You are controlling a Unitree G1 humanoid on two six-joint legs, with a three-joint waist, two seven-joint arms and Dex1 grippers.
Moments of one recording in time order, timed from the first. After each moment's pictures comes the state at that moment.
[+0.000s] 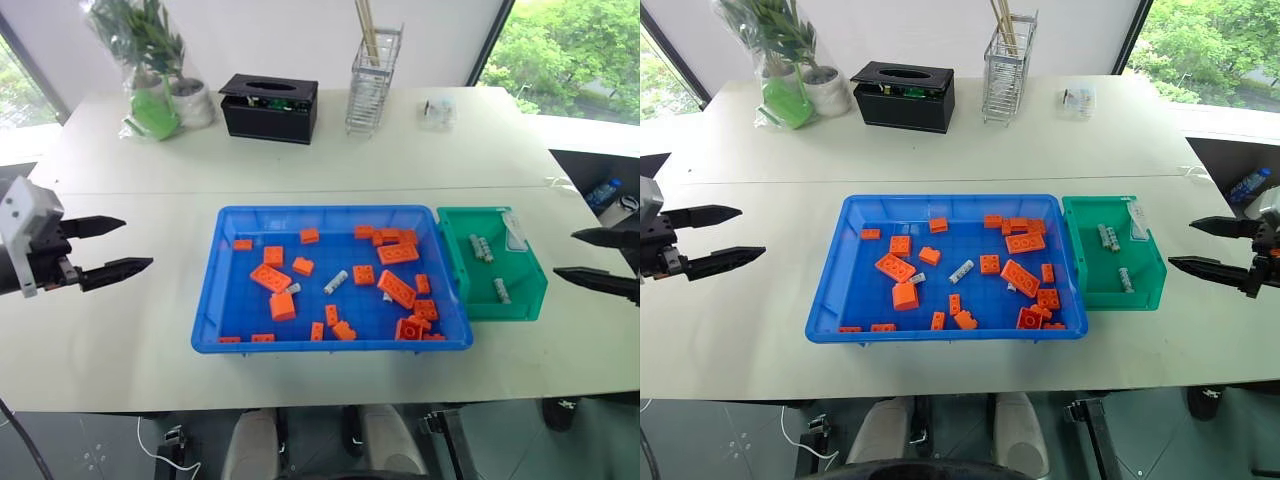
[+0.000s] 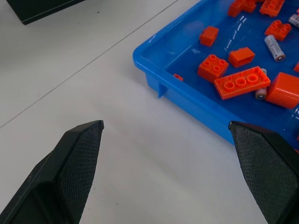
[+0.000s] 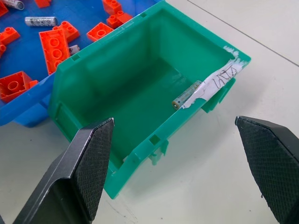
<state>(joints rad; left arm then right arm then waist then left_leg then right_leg) -0.08 1.10 0.50 -0.06 -0.56 0.54 -1.19 -0.18 -1.19 -0.42 0.40 0.45 0.28 1.43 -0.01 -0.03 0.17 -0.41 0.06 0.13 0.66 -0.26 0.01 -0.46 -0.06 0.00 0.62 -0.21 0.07</state>
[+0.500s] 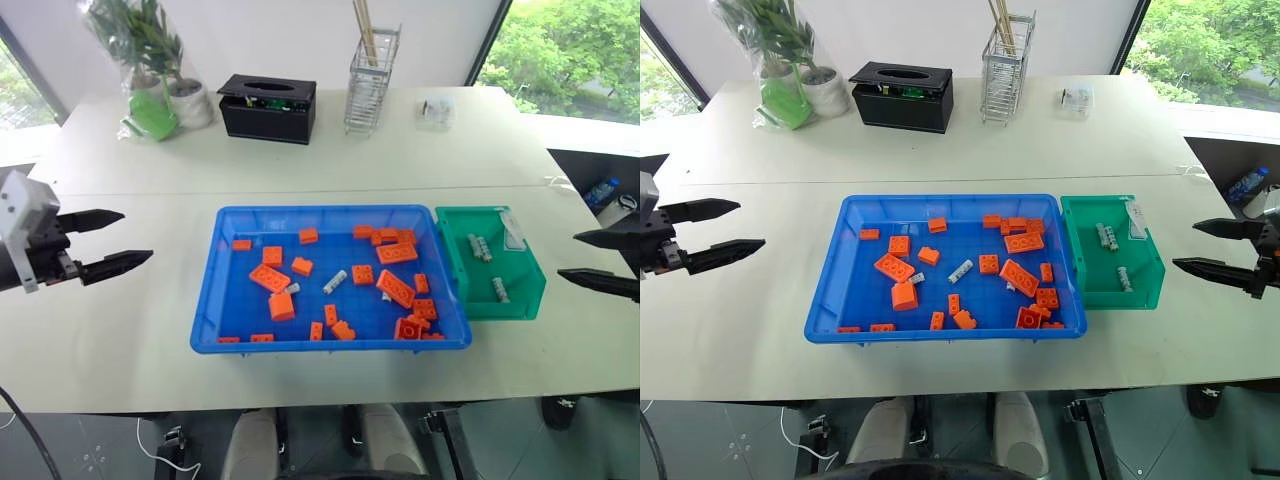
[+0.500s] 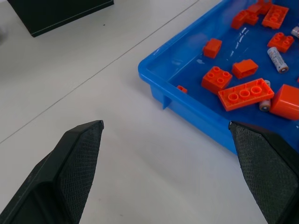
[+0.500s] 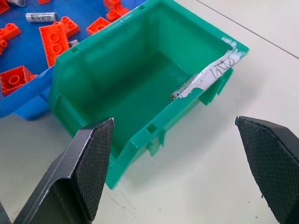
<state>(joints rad) -0.10 1.08 0.50 -0.06 -0.58 0.54 -1.16 -0.25 -1.20 -0.38 0.49 0.43 0.24 1.48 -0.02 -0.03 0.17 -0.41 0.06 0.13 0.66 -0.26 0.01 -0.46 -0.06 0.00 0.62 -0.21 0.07</state>
